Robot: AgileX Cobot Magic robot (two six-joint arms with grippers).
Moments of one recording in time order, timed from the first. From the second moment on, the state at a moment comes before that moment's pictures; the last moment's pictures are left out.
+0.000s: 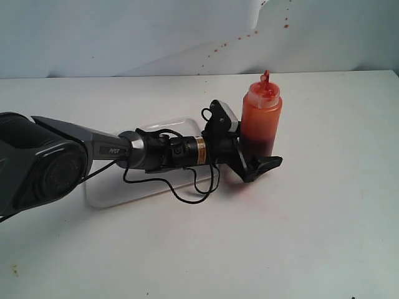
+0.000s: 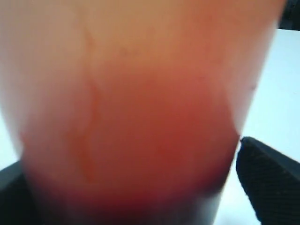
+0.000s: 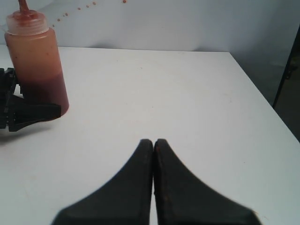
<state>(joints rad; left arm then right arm) -0.52 2.64 -1.70 1.01 -0.86 -0.68 -0.03 0.01 0.00 -0.04 0.34 -0.02</state>
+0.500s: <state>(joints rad) -0.53 2.64 -1.70 1.01 -0.89 -0.64 -0.03 0.01 0.00 -0.04 0.34 -0.02</state>
